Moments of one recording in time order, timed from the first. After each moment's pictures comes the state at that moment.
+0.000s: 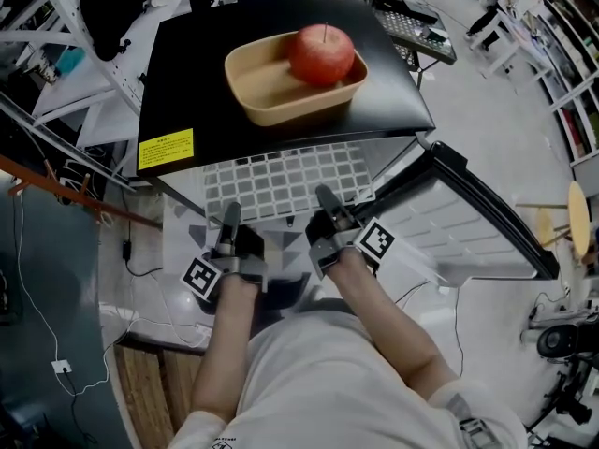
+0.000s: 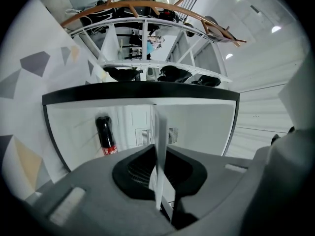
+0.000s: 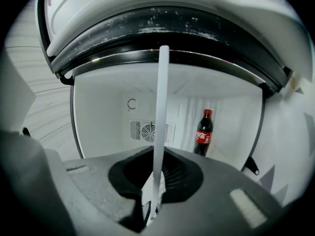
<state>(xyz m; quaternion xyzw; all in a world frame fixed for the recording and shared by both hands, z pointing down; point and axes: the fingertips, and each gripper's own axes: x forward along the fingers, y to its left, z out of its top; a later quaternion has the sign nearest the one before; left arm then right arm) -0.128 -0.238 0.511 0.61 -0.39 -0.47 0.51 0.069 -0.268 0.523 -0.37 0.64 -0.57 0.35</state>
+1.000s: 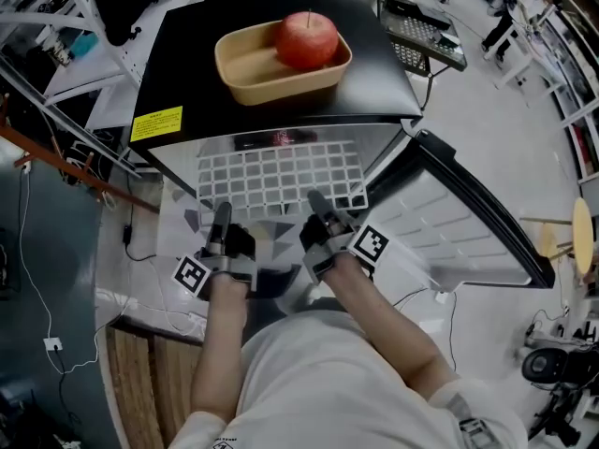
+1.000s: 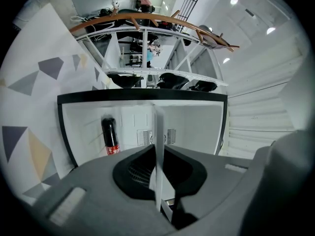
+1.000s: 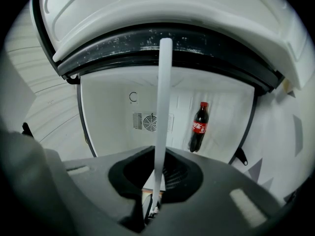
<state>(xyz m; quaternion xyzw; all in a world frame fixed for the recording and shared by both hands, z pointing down) -0.126 -0.207 0.516 0.59 -0.41 -0.49 0.50 0.070 -0.238 0.528 -0.33 0.66 -0.60 0.31</state>
